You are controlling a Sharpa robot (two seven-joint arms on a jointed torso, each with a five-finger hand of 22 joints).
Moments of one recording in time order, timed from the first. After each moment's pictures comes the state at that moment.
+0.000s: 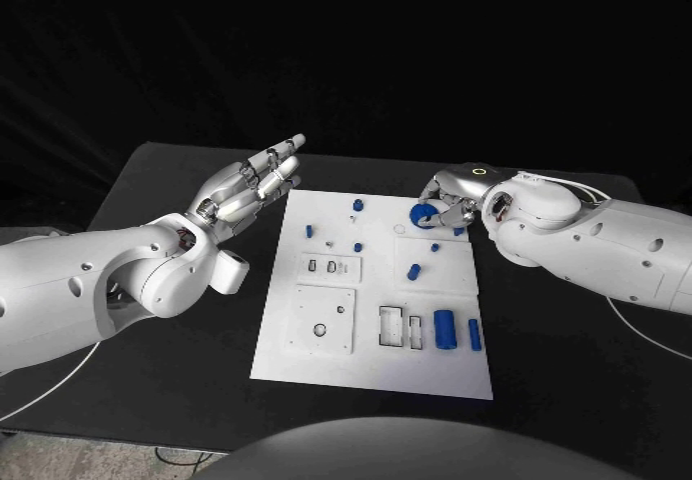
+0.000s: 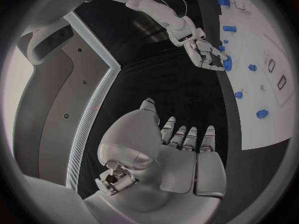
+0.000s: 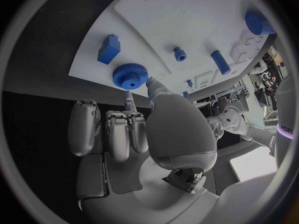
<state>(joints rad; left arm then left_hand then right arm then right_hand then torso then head) 1.28 -1.03 -0.22 1.70 -0.23 -0.20 0.57 1.22 0.28 -0.26 0.29 0.35 0.24 -0.01 0.03 0.03 0.02 0.05 0.00 0.00 0.00 0.09 0.00 0.00 0.17 0.00 0.26 0.00 0.00 1.25 -0.70 -0.12 1.29 -1.69 -0.25 -0.16 1.25 -0.10 0.14 0.21 0.17 0.96 0.06 0.08 0.14 1.47 -0.03 1.57 1.31 1.46 -0.09 1.57 1.31 0.08 1.42 0.02 1.31 1.31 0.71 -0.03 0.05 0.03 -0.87</state>
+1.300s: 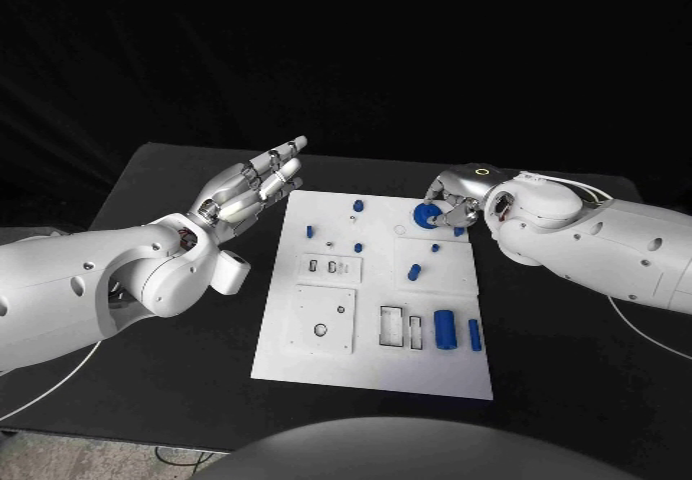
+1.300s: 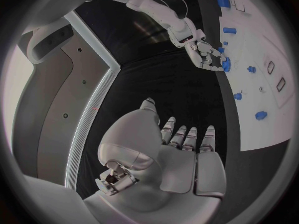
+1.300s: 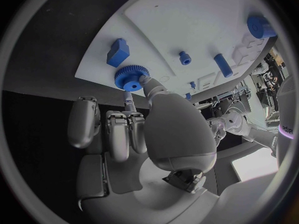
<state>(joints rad) 1.28 -1.02 -0.22 1.70 -0.23 -0.19 0.56 1.22 0.27 -0.26 0.29 0.35 0.24 -0.01 0.03 0.03 0.02 0.05 0.00 0.00 0.00 0.09 0.00 0.00 0.17 0.00 0.26 0.00 0.00 1.24 -0.70 -0.12 1.26 -1.69 -0.24 -0.16 1.32 -0.09 0.18 0.09 0.35 1.00 0.06 0.13 0.19 1.47 -0.02 1.57 1.31 1.46 -0.09 1.57 1.31 0.08 1.39 0.03 1.25 1.31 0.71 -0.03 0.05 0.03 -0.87</state>
